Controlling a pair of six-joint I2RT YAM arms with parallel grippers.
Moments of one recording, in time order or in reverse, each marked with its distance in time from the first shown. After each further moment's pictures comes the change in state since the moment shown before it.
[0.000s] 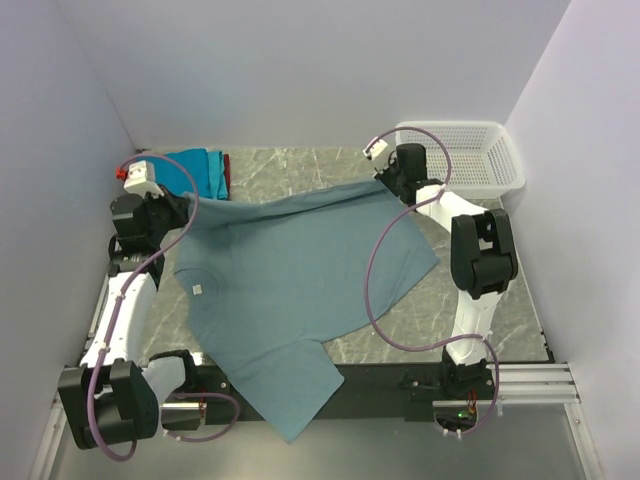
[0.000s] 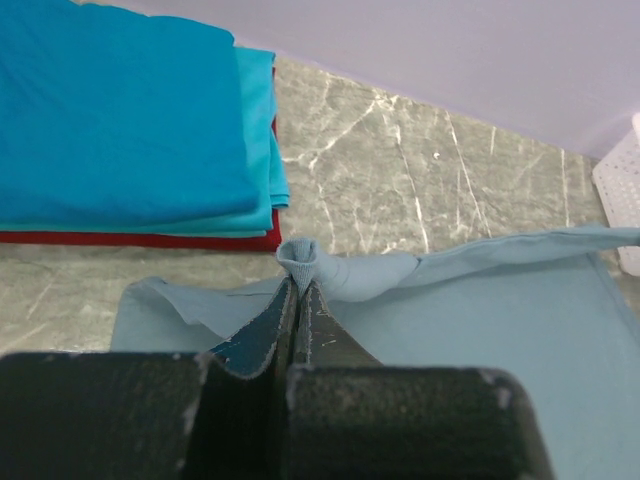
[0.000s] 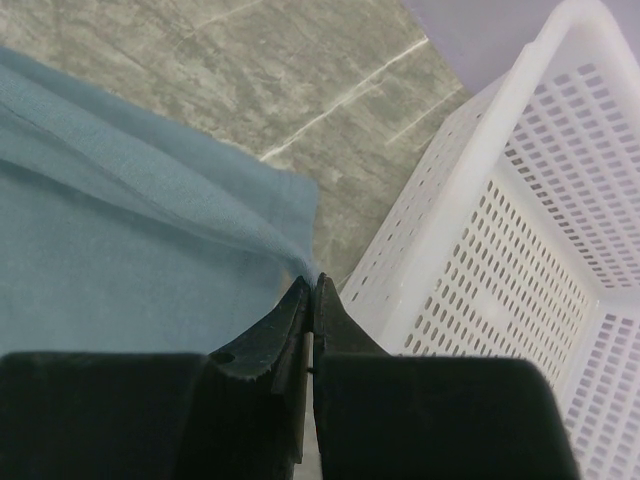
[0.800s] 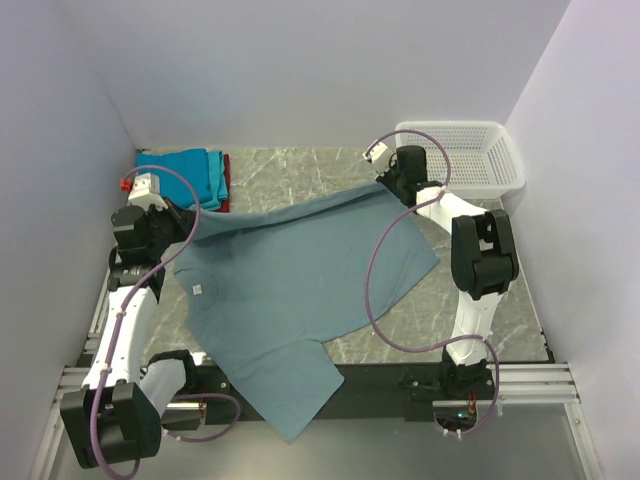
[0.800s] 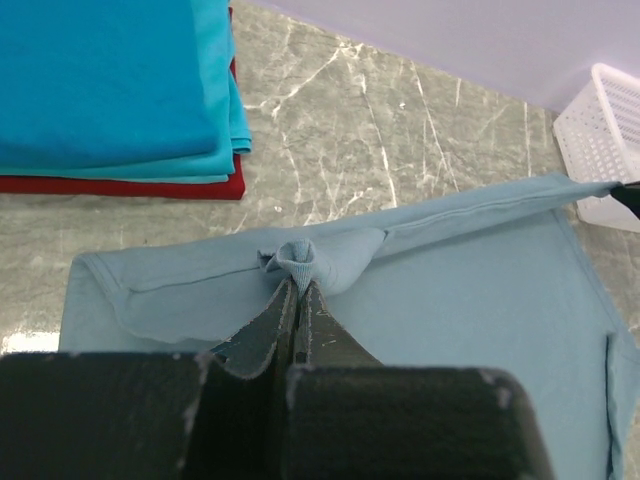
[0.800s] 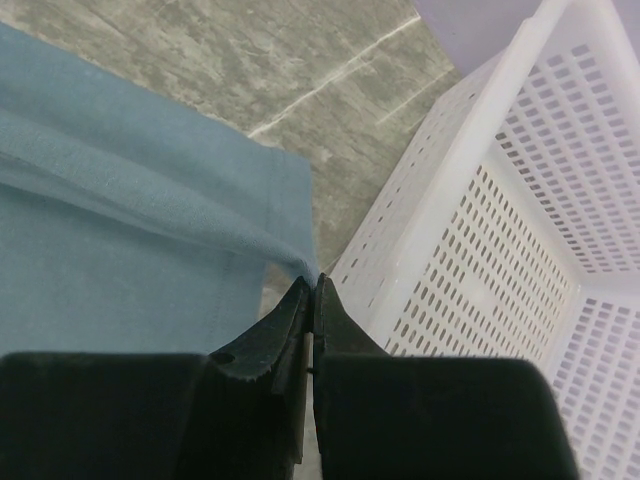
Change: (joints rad) left arm 0.000 -0.099 -0.066 -0.078 0.088 -0.027; right arm 0.000 -0.009 -0.029 0.007 0.039 -0.040
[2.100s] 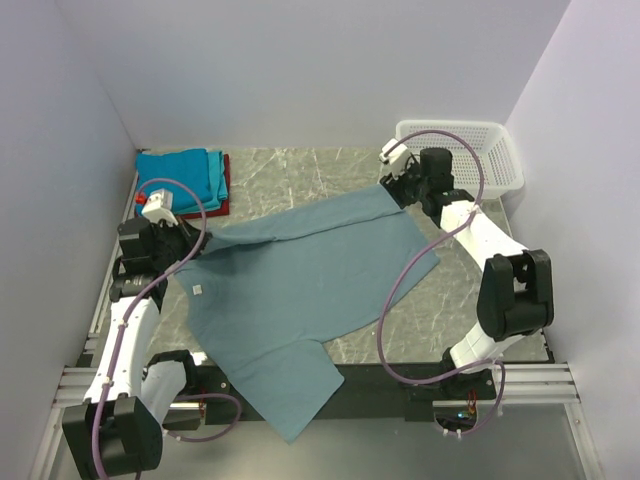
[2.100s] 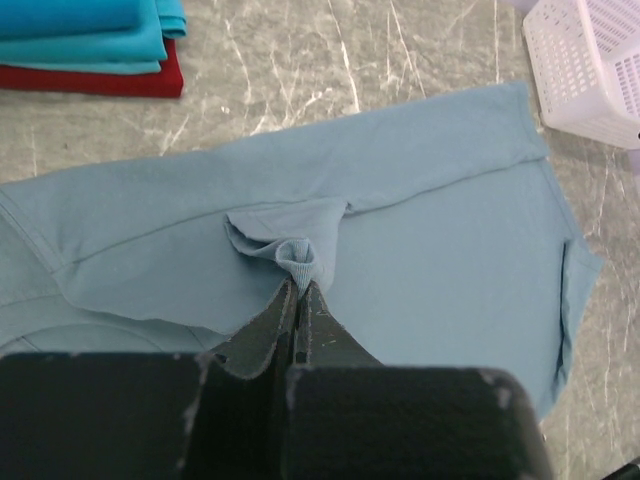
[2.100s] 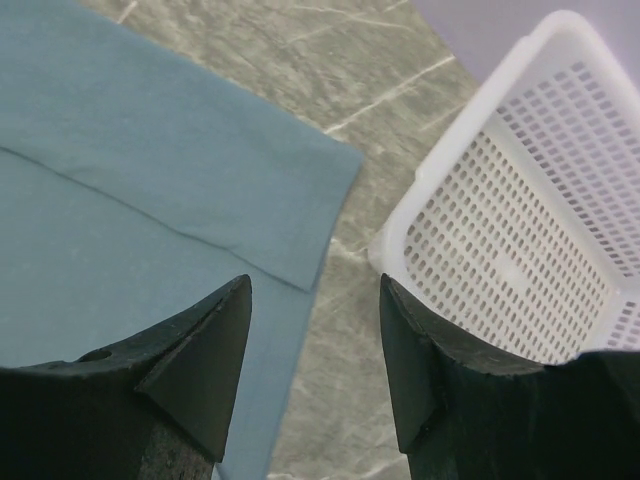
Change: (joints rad) left arm -0.010 -0.076 -0.063 -0.143 0.136 0.002; right arm -0.034 -0.343 -0.179 -0.122 -0.228 0.096
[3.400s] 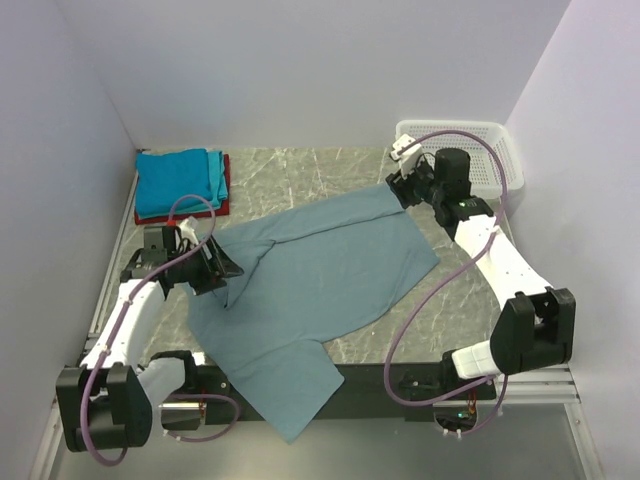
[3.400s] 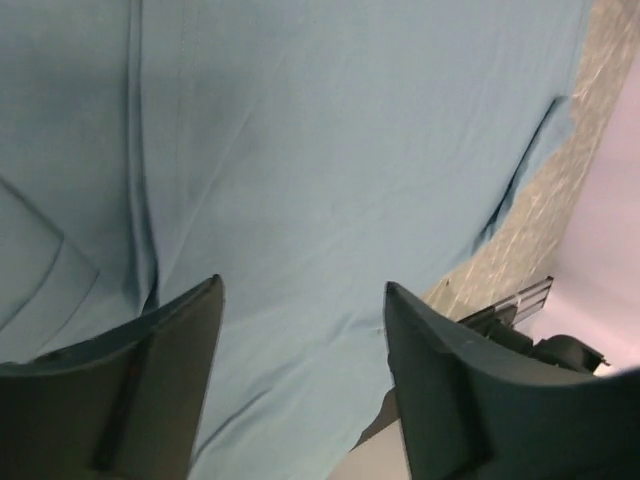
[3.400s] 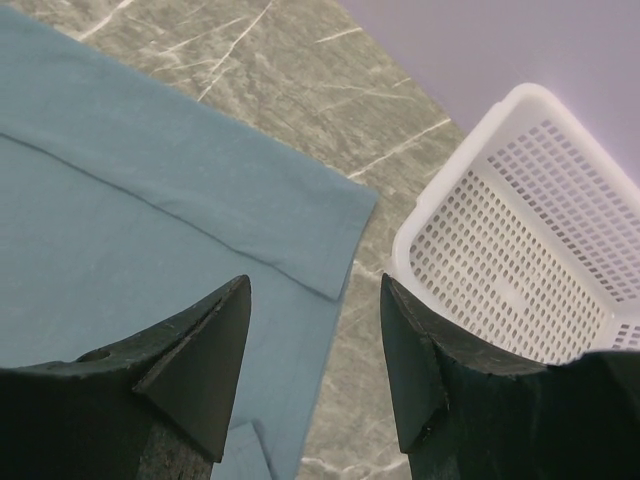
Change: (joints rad) left arm -0.086 0.153 0.023 -0.396 0.108 -0.151; right arm 0.000 -0.208 -0.046 -0.044 -0.108 0.080
